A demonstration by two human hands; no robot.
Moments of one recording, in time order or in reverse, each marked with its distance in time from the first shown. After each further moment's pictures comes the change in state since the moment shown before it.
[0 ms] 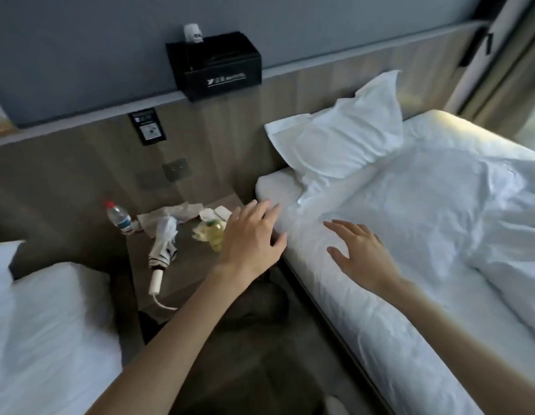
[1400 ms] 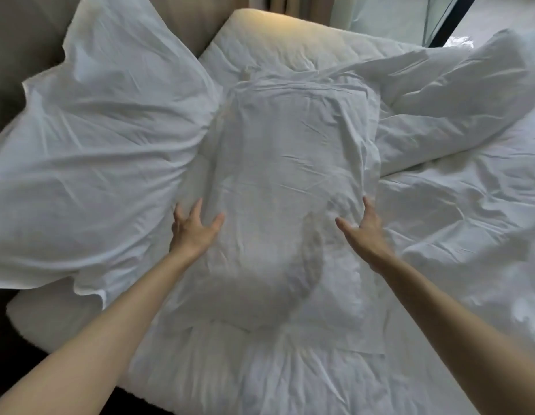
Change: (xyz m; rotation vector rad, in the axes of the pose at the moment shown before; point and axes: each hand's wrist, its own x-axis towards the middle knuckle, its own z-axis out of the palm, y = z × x) left_hand 0.495 0.220 0.449 -0.327 -0.676 -0.175; right_hand 0.179 0.542 0.032 0.586 0.287 1.269
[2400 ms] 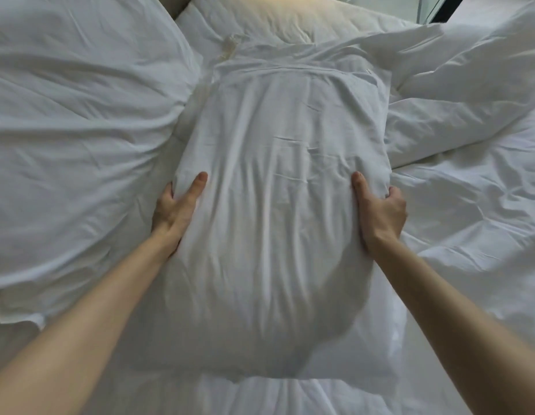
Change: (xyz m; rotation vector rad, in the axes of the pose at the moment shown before) left_hand 0.085 -0.005 0.044 -0.607 0.116 0.013; right_hand 0.067 -0.013 0.031 0.293 0.459 0.092
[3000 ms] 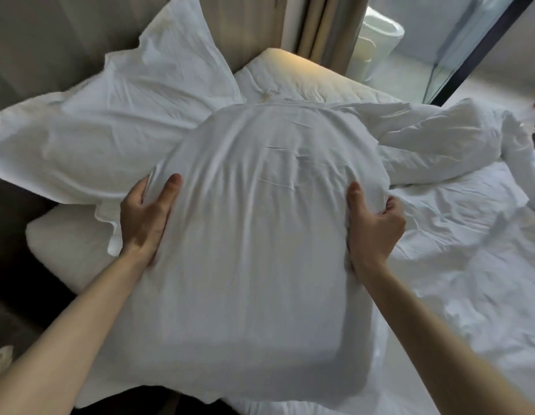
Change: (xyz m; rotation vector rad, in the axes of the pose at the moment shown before) left_hand -0.256 0.038 -0.122 -0.236 0.295 0.202; right_hand -0.160 -0.030 -0.175 0.310 0.048 -0.334
